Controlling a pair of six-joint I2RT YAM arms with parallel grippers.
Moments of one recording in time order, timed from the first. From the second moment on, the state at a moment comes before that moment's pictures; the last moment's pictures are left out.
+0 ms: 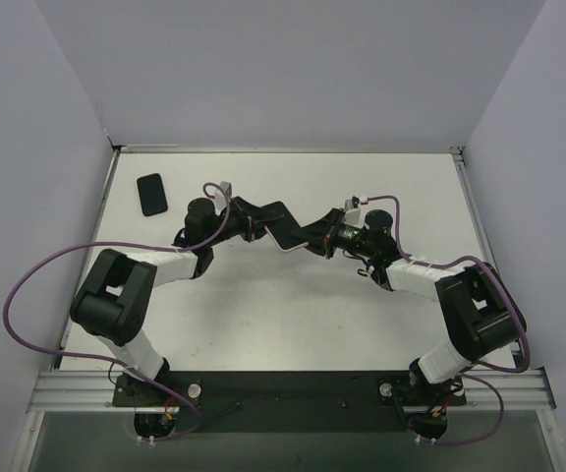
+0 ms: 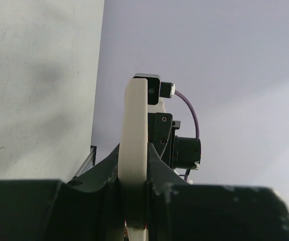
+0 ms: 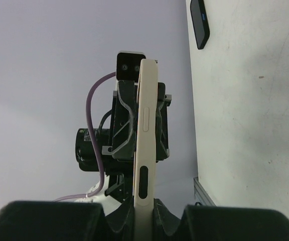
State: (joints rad) left arm -0.40 1.68 0.78 0.79 0.60 -1.64; right arm 0.43 1.56 0.62 0.83 -0.72 1.54
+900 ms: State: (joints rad) left arm -0.36 1.68 0.76 0.88 0.60 -1.67; right arm 0.35 1.50 0.51 0.93 -0.71 1.61
